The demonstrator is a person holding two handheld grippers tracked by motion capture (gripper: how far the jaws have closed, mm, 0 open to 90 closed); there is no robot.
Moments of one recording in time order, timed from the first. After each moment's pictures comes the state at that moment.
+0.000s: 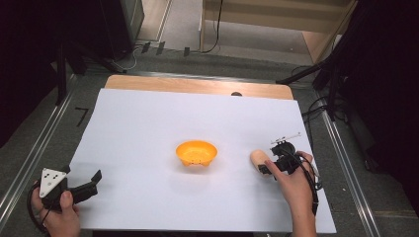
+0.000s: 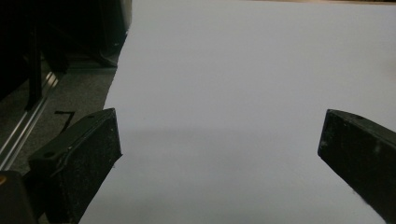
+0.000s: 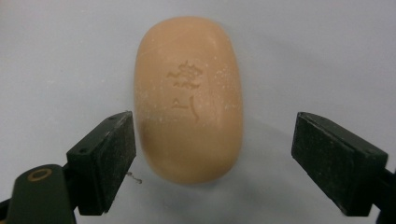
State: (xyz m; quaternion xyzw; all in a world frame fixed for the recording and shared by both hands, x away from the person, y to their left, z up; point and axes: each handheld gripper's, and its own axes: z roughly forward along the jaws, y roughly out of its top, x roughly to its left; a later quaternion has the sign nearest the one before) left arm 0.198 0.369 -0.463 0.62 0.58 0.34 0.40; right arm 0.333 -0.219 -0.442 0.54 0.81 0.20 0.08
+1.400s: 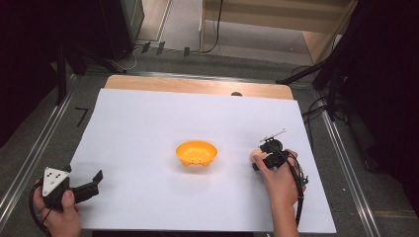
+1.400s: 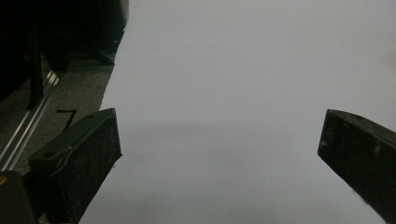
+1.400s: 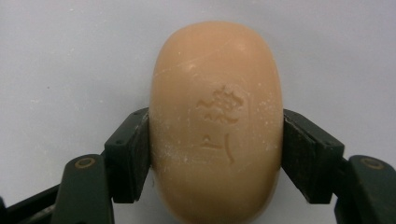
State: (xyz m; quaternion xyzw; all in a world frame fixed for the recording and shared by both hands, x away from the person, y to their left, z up) left arm 0.199 0.367 -0.463 0.63 0.58 0.34 0.39; right arm 0.350 -0.194 -0.455 0.54 0.83 0.15 0.08
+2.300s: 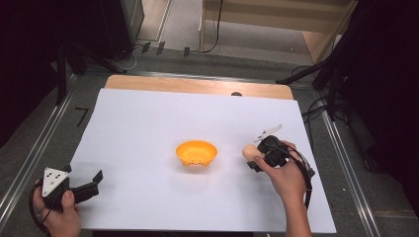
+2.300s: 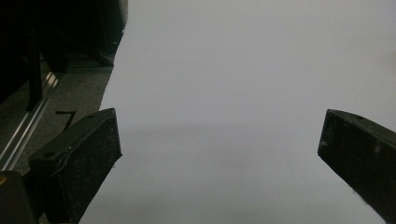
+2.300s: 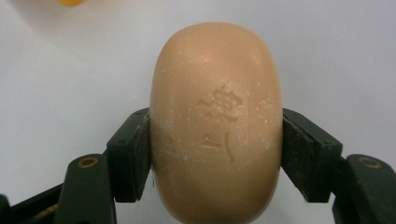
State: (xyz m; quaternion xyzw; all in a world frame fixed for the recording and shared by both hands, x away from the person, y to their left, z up) left arm 0.199 0.367 -0.463 0.63 0.58 0.34 0.39; right arm 0.343 -0.182 -0.417 0.37 0.90 0.21 0.08
